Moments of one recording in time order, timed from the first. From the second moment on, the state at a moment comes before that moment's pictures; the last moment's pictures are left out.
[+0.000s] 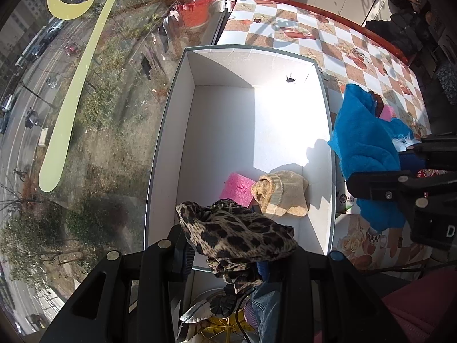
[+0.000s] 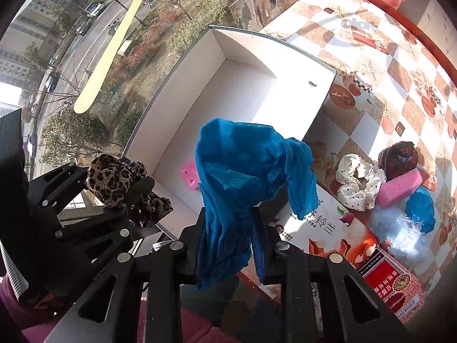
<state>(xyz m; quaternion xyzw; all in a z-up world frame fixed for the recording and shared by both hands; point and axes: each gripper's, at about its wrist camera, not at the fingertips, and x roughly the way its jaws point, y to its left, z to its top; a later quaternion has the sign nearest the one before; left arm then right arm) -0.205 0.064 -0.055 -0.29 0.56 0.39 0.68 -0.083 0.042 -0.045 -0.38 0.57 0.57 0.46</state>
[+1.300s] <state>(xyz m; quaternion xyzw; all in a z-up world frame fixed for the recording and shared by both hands) -0.194 0.079 -0.060 -0.31 0.55 0.39 0.67 -0.085 0.103 -0.032 -0.38 0.54 0.59 0.47</state>
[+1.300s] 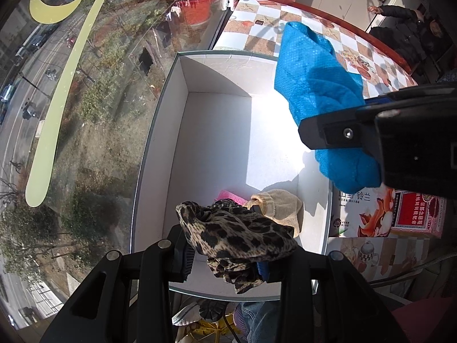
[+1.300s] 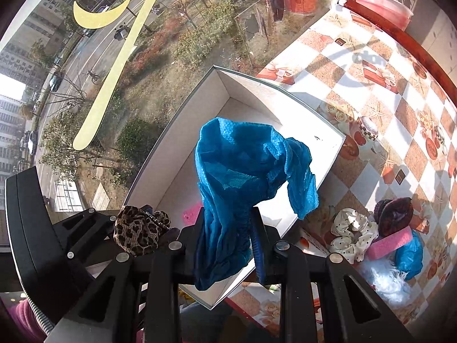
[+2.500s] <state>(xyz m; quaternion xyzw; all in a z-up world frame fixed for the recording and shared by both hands) 0.012 0.050 -0.041 -0.19 0.59 0.22 0.76 0.189 -0.087 0.005 -0.19 0.66 0.35 0.63</state>
